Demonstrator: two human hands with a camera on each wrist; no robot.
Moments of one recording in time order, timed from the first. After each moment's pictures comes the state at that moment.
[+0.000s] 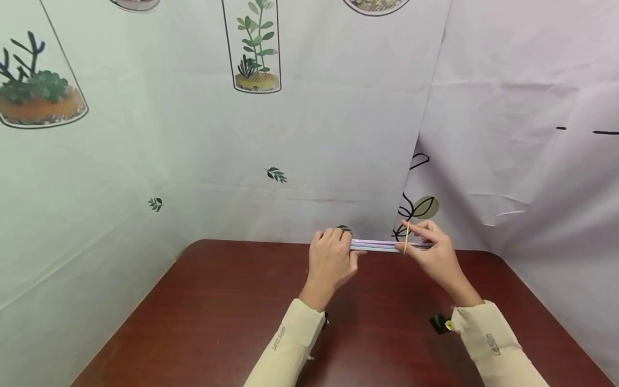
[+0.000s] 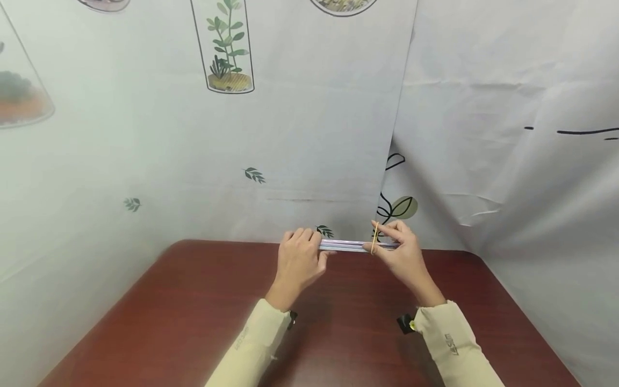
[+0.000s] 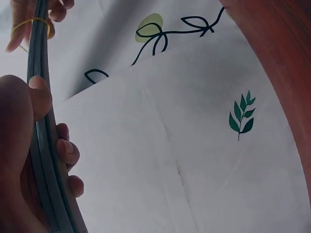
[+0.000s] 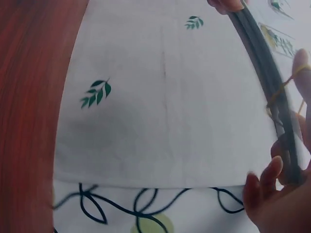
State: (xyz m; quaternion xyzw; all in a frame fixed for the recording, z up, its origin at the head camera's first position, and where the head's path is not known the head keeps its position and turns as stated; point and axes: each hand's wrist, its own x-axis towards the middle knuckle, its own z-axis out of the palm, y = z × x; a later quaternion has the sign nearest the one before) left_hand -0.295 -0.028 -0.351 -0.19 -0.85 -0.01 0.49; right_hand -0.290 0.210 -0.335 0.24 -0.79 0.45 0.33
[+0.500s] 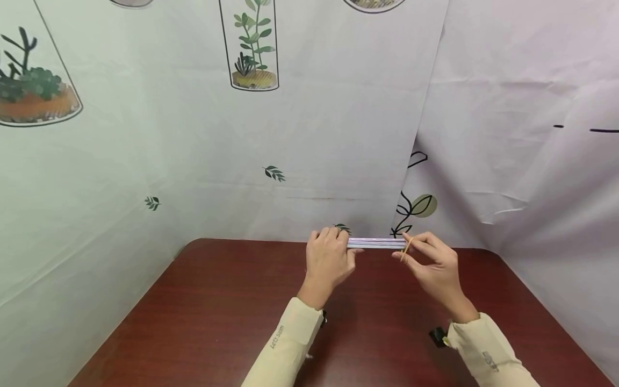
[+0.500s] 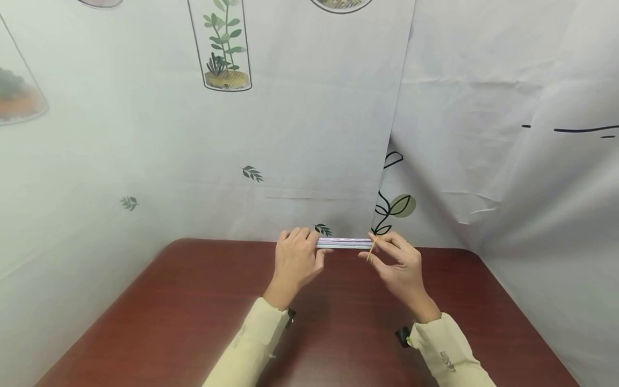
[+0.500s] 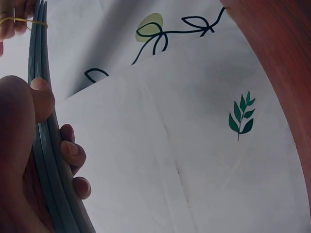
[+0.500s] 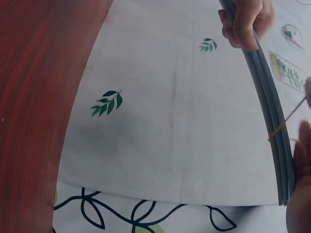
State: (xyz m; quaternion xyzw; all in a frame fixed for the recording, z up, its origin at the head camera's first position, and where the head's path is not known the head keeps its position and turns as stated) left_hand -0.293 -0.028 -0.350 -0.17 -0.87 -0.02 0.47; right_hand -0.267 0.193 -0.338 0.39 -0.66 0.42 0.48
